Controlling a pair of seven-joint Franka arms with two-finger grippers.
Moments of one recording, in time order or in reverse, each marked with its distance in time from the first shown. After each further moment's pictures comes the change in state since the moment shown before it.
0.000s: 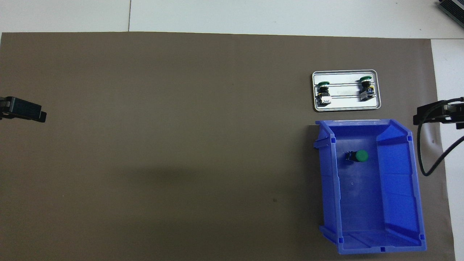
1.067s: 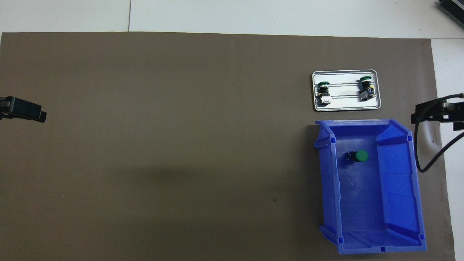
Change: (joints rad) left arm 0.000 0.000 0.000 0.000 0.000 0.000 0.000; right arm 0.001 0.001 0.000 0.002 0.019 -0.004 0.066
